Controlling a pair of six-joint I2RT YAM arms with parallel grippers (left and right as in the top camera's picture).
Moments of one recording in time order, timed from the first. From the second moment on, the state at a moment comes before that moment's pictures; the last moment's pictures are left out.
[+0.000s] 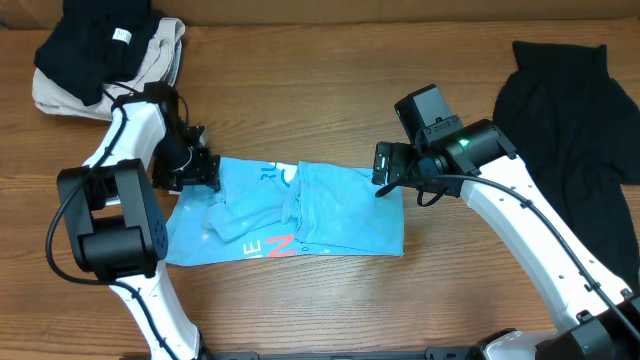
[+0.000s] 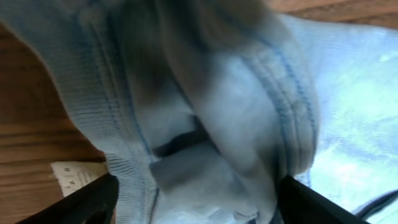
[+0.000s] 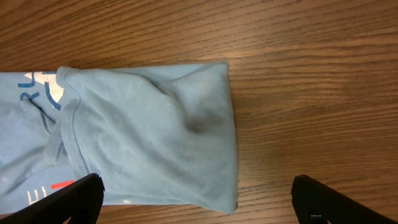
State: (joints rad) left arm 0.14 2.13 1.53 -1.10 0.10 0.15; right arm 0.43 1.55 1.38 -1.08 0.03 0.56
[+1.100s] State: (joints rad) left arm 0.20 1.60 1.03 -0.66 0.21 0.25; right arm 0.43 1.55 1.38 -1.08 0.04 0.54
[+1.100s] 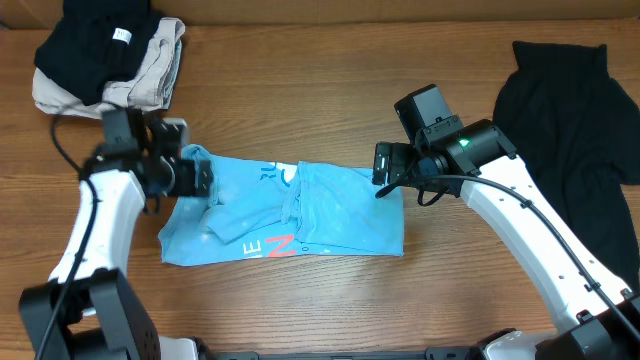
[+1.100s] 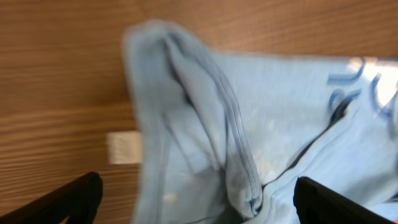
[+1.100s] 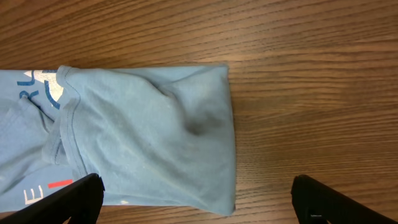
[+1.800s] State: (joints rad) left arm 0.20 1.74 0.92 -0.47 0.22 0.29; right arm 0.43 1.55 1.38 -1.08 0.04 0.54
